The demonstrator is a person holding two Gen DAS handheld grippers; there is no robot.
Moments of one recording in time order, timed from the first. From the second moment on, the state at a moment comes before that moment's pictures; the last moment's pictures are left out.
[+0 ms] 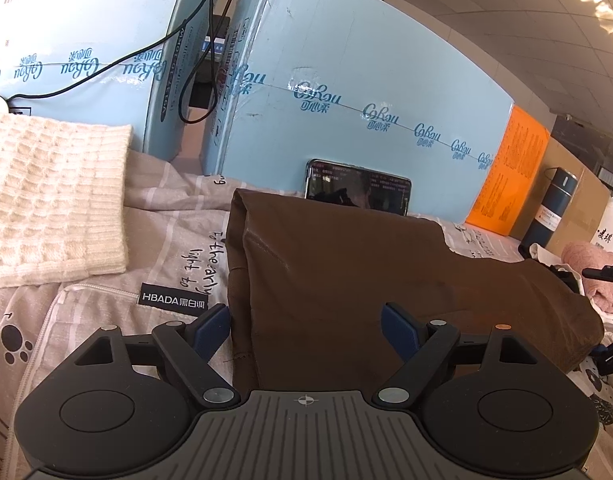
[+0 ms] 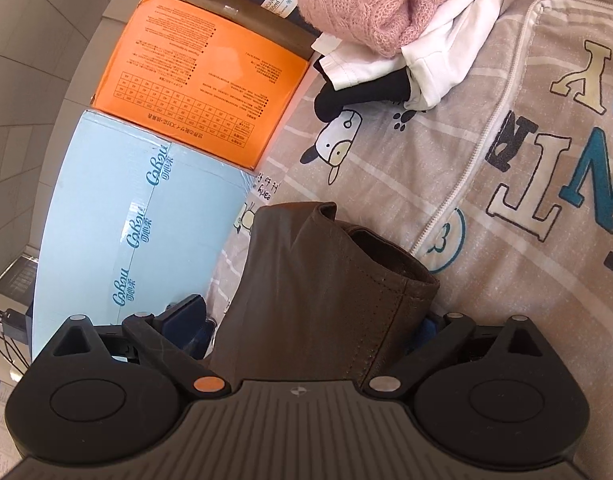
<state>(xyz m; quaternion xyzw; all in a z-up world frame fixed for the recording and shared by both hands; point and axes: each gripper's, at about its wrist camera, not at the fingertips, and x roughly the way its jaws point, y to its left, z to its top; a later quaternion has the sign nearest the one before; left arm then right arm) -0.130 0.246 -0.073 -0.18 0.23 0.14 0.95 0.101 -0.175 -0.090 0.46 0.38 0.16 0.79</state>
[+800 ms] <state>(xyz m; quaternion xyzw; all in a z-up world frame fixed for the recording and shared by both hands) -0.124 0.239 -0.080 -0.19 0.24 0.05 0.95 0.074 -0.196 -0.074 0.42 0.31 0.21 0.83</state>
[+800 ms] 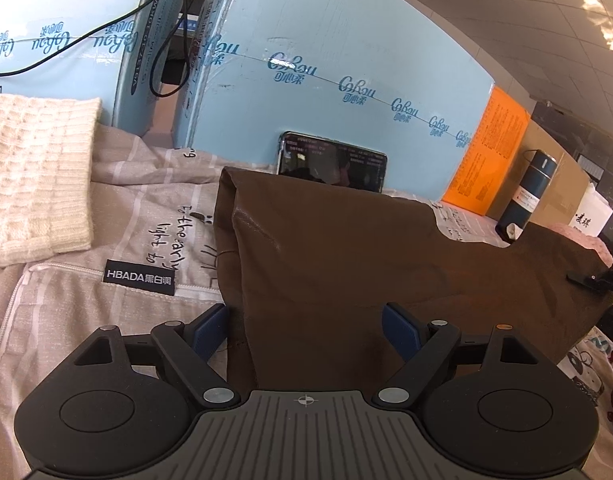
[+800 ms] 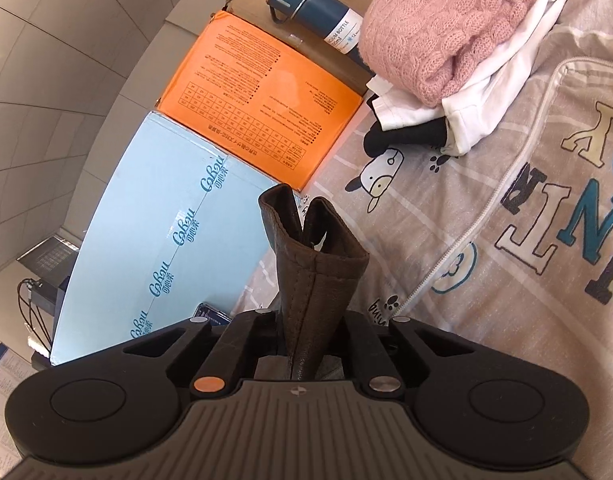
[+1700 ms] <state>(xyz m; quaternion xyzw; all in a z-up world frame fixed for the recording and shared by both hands) -0.114 0.215 -0.081 -0.09 0.28 0.10 0.95 0.022 -0.063 0.012 0.17 0.19 0.43 0.86</state>
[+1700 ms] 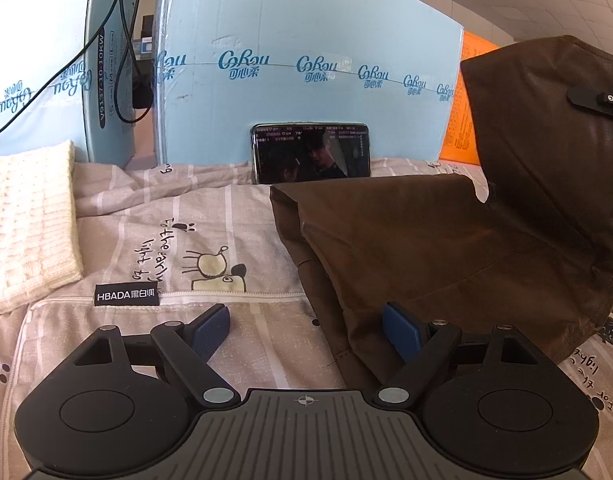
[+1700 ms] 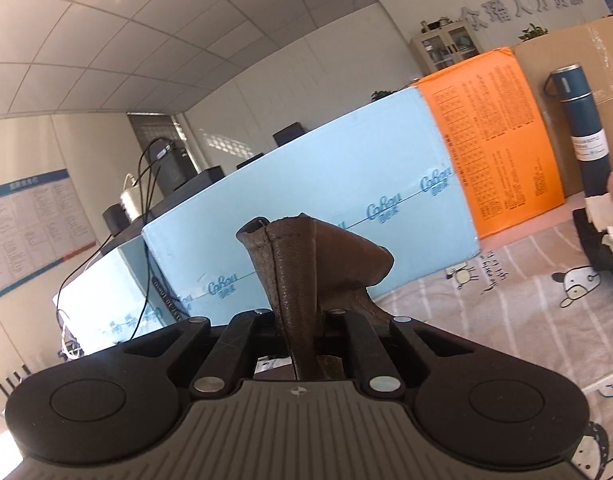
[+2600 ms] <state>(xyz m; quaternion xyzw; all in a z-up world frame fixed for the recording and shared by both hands) -0.140 0.230 -0.036 -0.19 0.13 0.06 0.97 0.003 -0.059 -0.036 0.06 0.32 0.61 0.72</state>
